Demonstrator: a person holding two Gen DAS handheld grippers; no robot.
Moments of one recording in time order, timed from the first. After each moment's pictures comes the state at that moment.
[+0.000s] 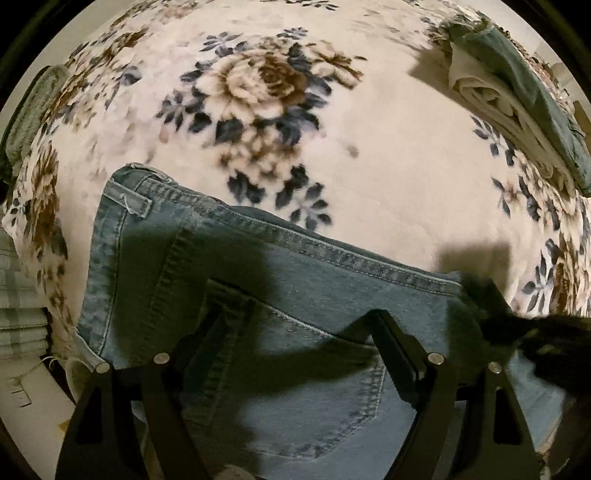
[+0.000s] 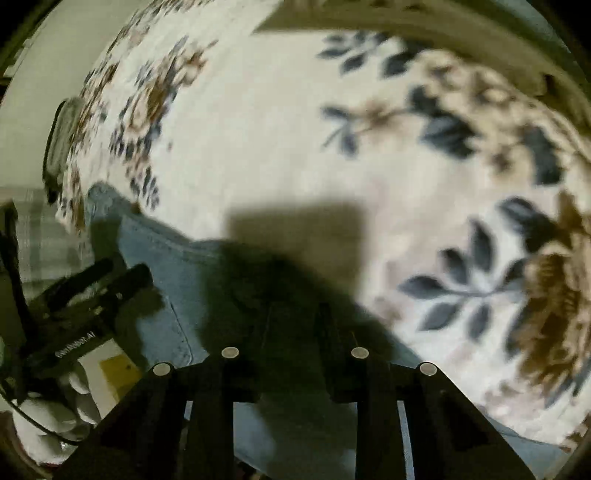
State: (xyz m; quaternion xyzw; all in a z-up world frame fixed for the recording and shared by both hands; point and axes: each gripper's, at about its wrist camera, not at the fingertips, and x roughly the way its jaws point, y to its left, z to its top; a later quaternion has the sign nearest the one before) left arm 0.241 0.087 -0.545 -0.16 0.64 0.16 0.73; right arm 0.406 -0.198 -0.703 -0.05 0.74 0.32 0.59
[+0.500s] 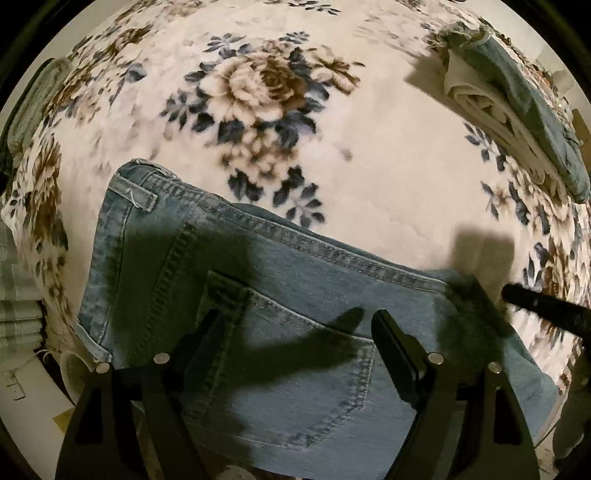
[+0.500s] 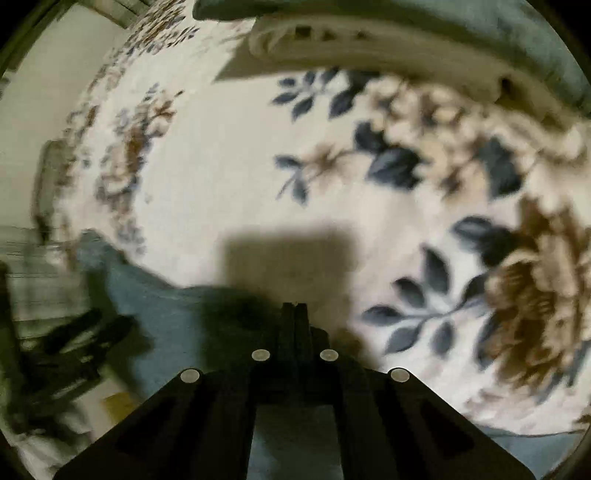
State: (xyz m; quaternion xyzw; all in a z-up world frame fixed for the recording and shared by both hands) left arm 0.238 0.087 -0.533 -0.18 0.64 0.16 0.73; right arm 0.446 -0.246 -0.679 0.02 0.73 0.29 0.62
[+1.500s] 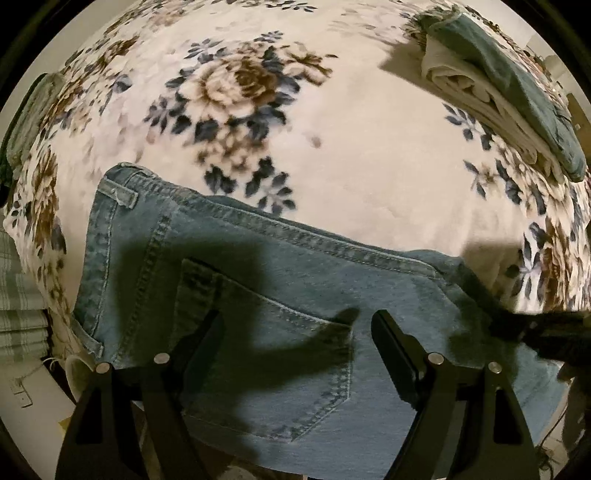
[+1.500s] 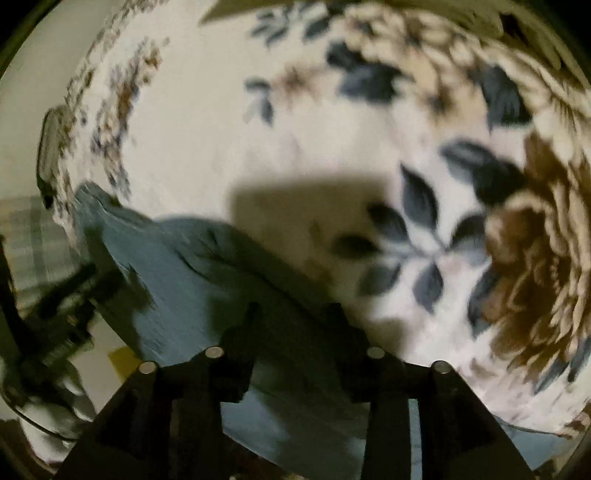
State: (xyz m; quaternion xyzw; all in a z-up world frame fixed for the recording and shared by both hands) left arm 0.240 0.058 -0.526 -0.15 0.65 0.15 0.73; right arm 0.424 -0.253 -0.715 -0.04 0.77 0.29 0.56
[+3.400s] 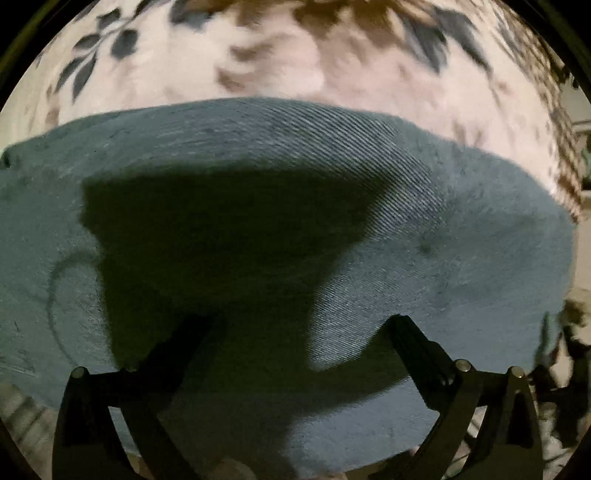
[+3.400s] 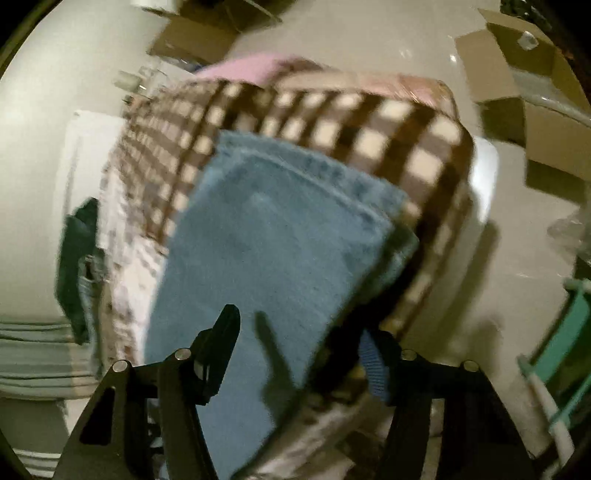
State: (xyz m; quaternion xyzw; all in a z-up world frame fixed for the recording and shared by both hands) left arm 0.232 -0.284 -0.624 -0.02 0.75 -0.06 0.66; right arm 0.103 -0.758 -0.744 0.54 0.44 -0.13 0.71
